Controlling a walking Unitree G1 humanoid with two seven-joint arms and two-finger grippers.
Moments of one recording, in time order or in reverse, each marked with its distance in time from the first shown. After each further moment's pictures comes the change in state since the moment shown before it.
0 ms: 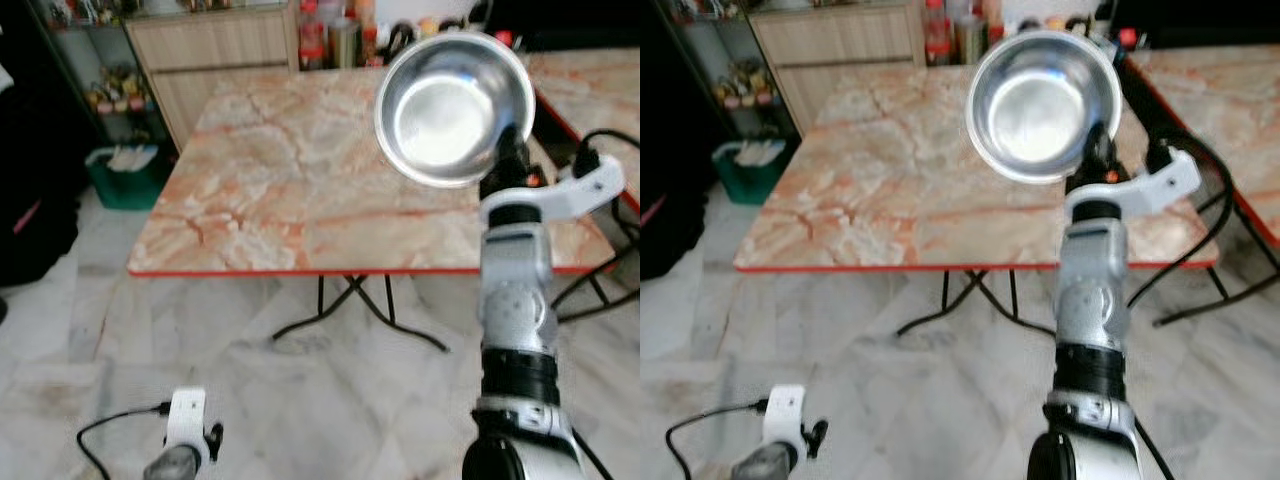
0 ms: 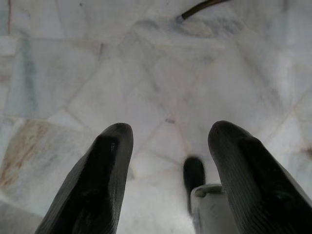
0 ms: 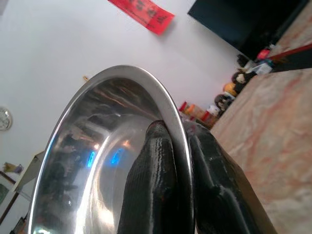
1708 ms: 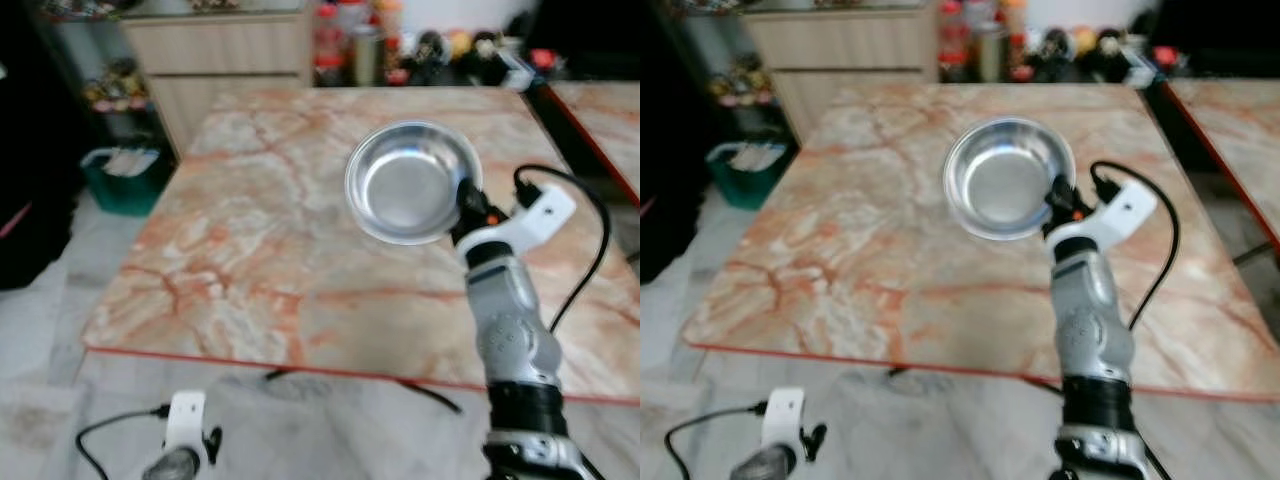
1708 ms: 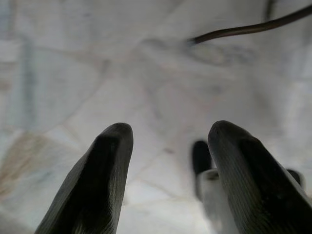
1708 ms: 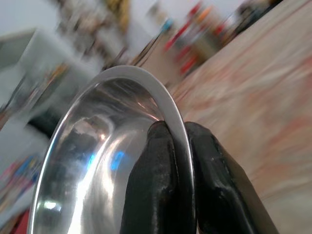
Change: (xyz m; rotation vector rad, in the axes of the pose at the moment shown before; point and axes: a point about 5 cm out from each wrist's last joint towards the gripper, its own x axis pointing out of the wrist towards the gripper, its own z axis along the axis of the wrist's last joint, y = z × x) left arm -0.003 0.014 -0.008 0.013 0.034 0.035; right arm -0.030 -0.007 -0.054 -0.190 0.365 0.007
